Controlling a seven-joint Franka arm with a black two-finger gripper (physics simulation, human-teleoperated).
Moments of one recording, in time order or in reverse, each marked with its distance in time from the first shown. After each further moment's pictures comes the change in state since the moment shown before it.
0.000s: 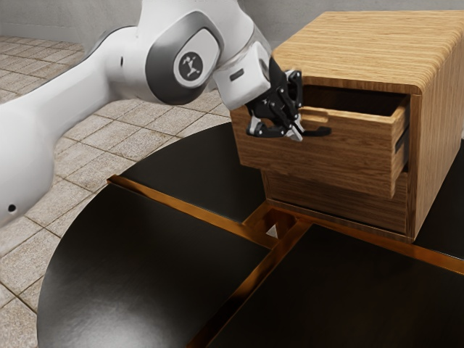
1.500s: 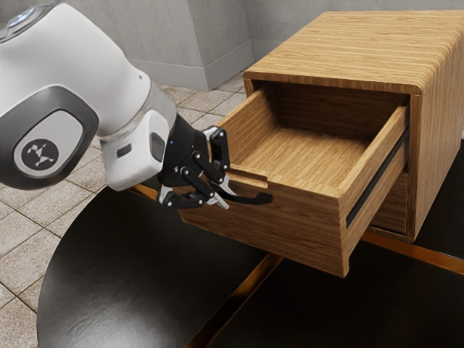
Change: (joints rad) arm -0.170 -0.625 0.003 -0.694 0.264 0.100 -0.126
